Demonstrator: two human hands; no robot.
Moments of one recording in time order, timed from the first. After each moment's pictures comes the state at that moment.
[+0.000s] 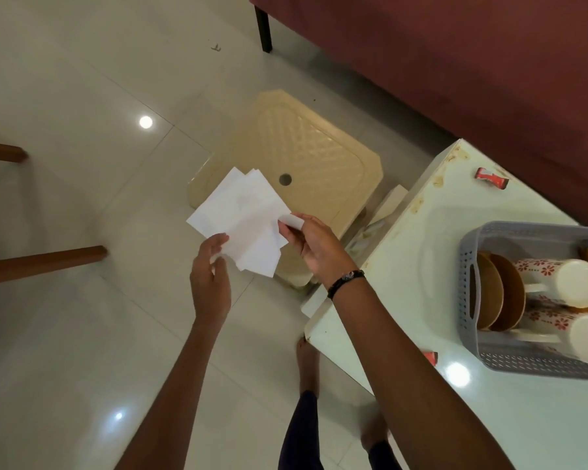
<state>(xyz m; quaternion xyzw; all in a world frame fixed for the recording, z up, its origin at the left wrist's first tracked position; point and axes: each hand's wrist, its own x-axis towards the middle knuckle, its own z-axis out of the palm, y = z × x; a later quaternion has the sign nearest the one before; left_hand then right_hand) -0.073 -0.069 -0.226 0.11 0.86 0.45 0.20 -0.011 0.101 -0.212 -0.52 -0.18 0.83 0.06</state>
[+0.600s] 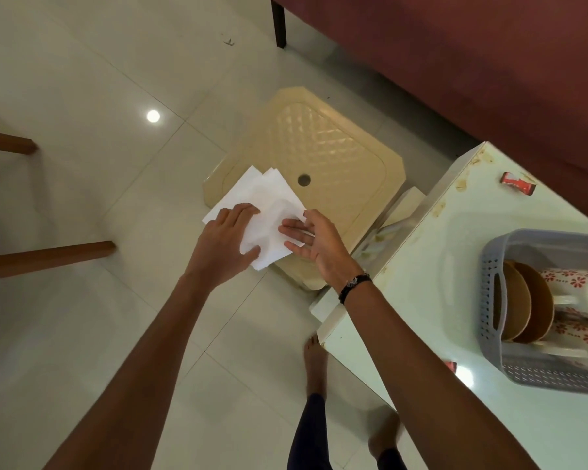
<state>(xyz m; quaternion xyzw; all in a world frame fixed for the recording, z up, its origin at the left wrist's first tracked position) -0.149 -0.052 -0.233 0.51 0.84 0.10 0.16 -0.027 0.091 -0.229 -0.50 -0.30 0.81 0.02</state>
